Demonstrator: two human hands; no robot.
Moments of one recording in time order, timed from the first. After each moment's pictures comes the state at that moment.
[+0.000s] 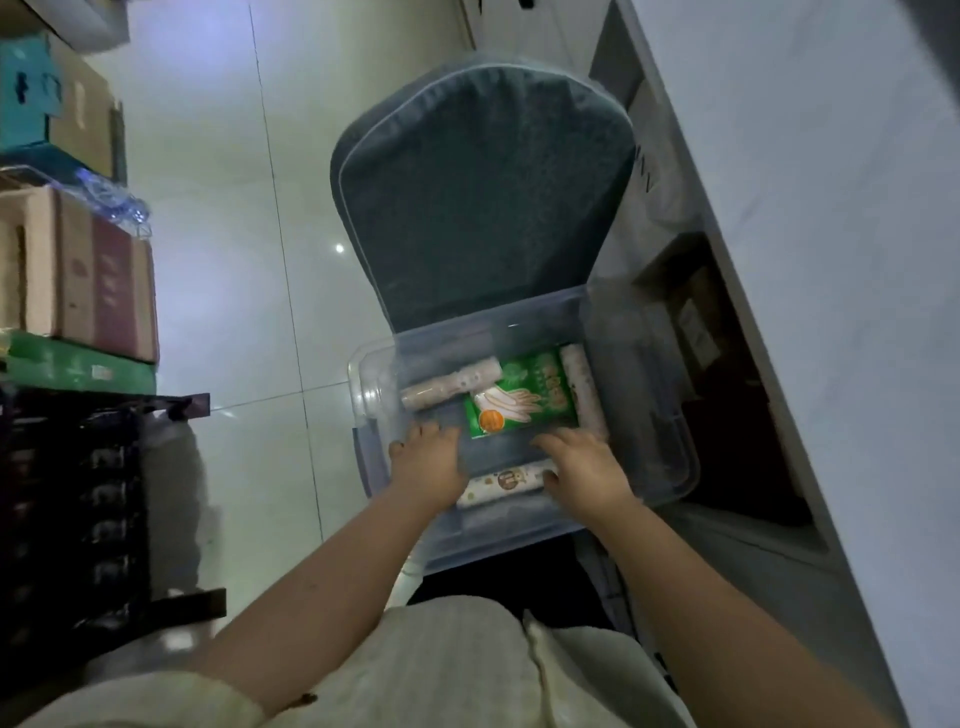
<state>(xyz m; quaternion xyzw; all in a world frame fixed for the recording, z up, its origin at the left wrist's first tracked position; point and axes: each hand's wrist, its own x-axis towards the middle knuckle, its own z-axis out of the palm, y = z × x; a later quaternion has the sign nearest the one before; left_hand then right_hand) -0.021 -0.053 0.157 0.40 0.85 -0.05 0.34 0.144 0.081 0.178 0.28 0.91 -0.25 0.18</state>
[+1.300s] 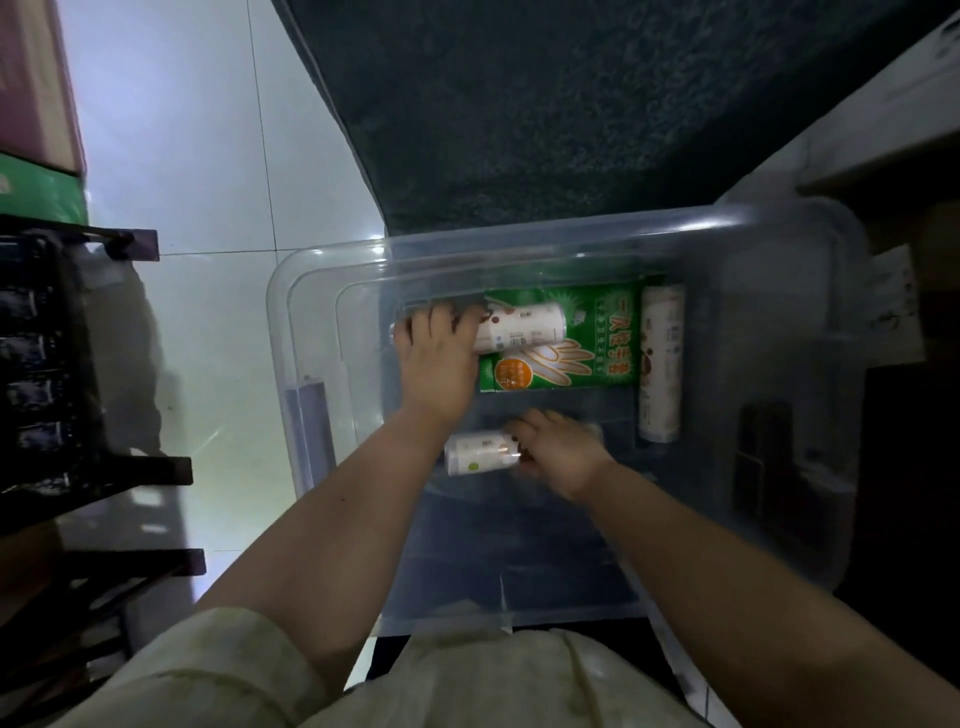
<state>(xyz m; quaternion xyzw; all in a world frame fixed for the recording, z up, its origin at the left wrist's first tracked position) -0.062 0.006 -0.045 0.33 0.92 0.03 0.22 0.104 0.101 -0.062 0.06 0.88 -0.30 0.37</state>
